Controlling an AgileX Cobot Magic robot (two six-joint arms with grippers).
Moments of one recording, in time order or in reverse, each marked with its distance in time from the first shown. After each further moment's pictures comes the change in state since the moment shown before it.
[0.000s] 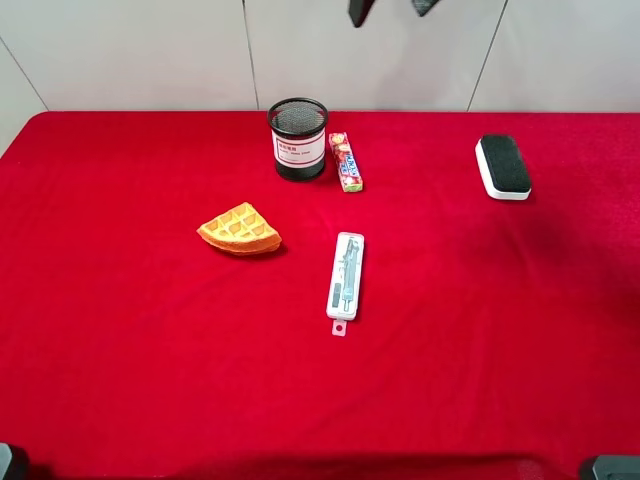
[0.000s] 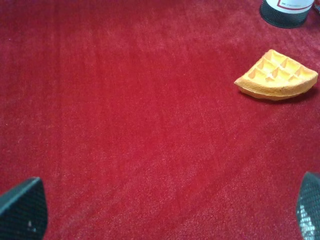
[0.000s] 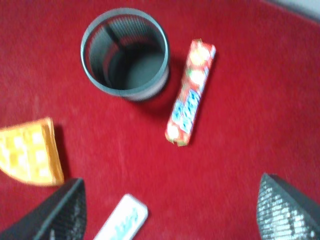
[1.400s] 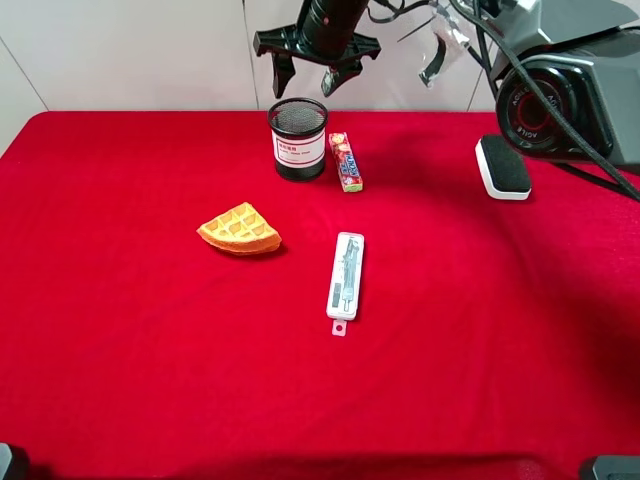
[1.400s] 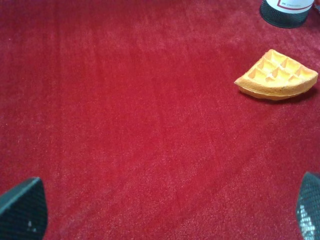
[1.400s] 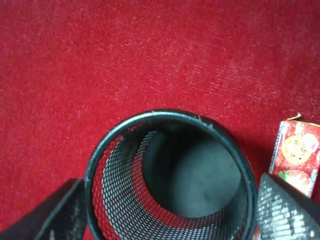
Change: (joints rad) left arm 0.000 0.000 0.000 0.000 0.000 0.000; right arm 0.000 0.696 -0.665 0.157 -0.003 0.057
